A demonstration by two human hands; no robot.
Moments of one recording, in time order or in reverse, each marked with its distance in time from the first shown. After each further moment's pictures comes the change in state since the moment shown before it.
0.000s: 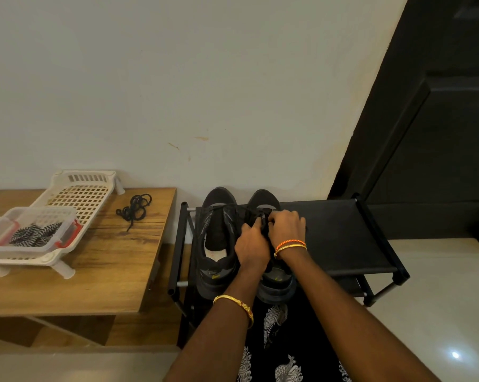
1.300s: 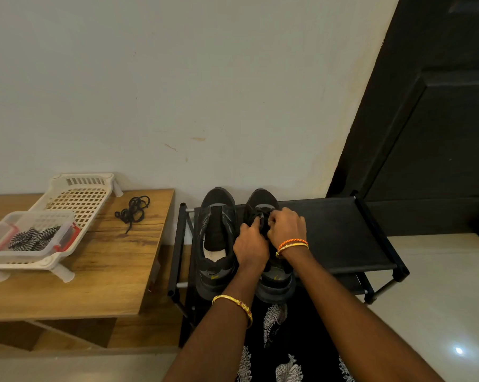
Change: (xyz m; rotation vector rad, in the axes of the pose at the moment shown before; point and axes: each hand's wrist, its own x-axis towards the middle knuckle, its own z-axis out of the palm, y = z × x) left_hand 0.001 -0.001 0.003 0.024 0.003 0.000; right_hand -0.004 0.004 -0.006 0.066 0.020 -0.004
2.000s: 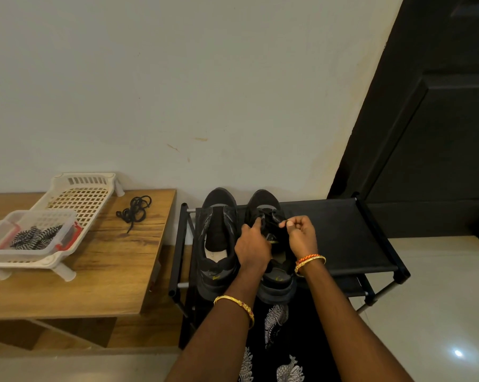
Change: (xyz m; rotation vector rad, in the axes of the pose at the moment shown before) left_hand 0.002 -0.002 0.003 -0.018 0.003 -0.016; right_hand -0.023 0.015 0.000 1.181 0.134 0.380
